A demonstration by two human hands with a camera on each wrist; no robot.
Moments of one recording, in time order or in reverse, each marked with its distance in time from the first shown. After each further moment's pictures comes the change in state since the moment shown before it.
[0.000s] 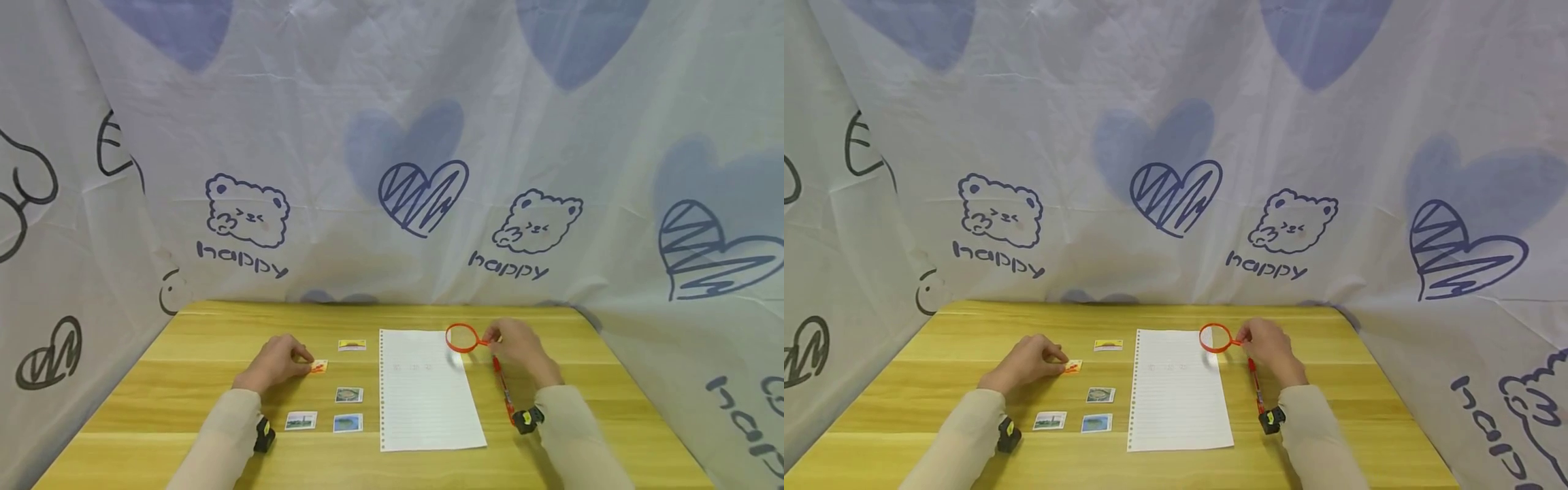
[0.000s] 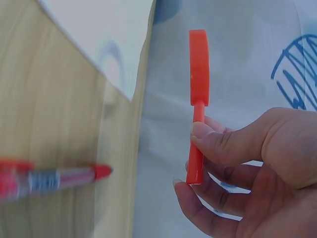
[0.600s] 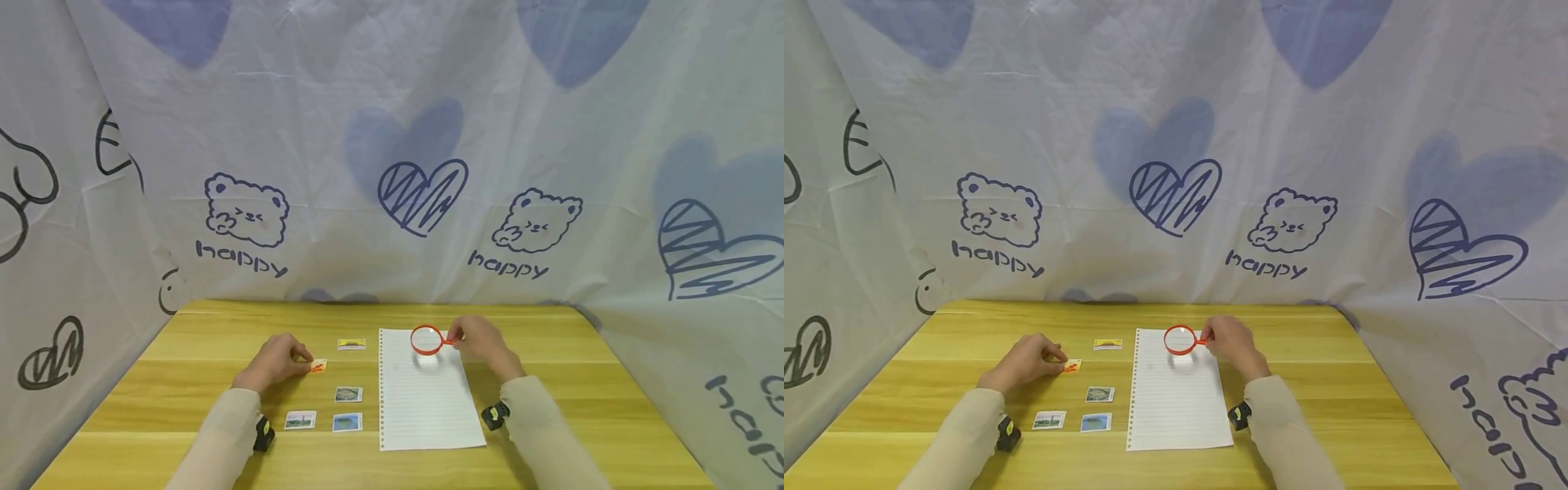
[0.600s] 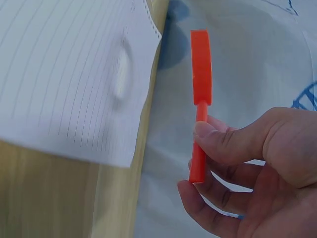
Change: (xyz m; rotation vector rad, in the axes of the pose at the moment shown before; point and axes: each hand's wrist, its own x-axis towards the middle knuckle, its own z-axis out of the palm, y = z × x) left_hand 0.003 -0.002 0.002 0.008 0.002 -0.017; right_hand 0.025 -0.051 0.026 -0.008 -0.023 -0.080
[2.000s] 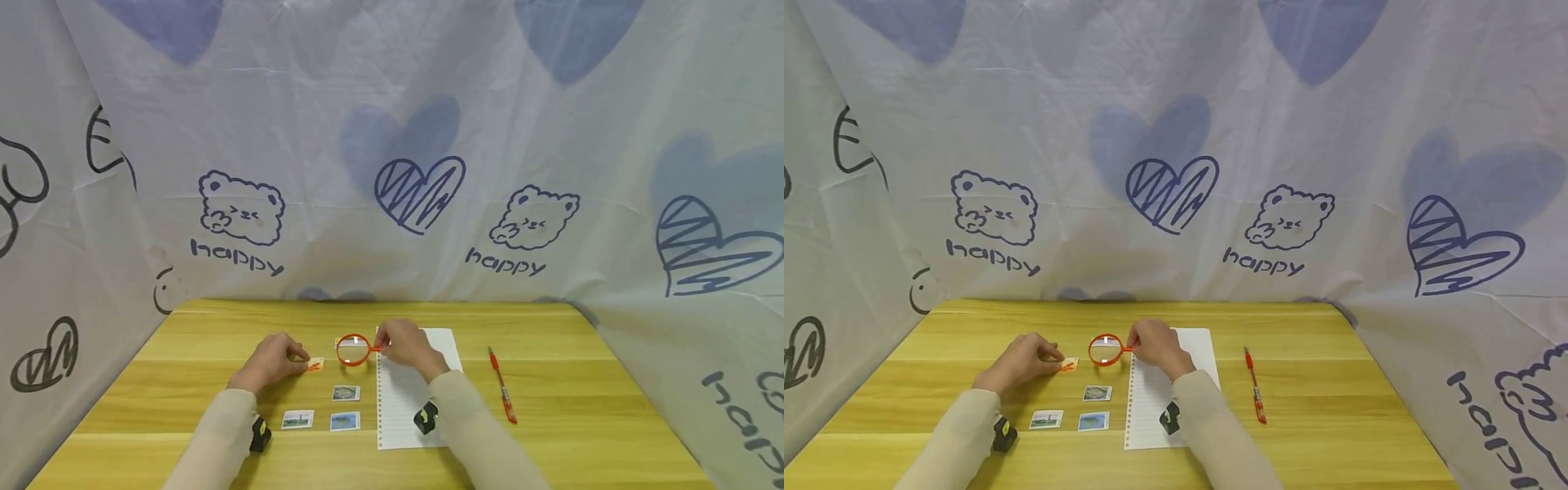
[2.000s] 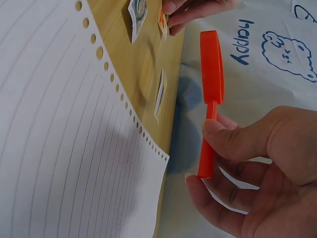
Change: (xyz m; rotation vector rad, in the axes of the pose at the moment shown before) left_hand -0.002 0.000 -0.001 -0.018 0.000 0.018; right_hand 0.035 -0.096 0.059 0.080 -0.088 -0.118
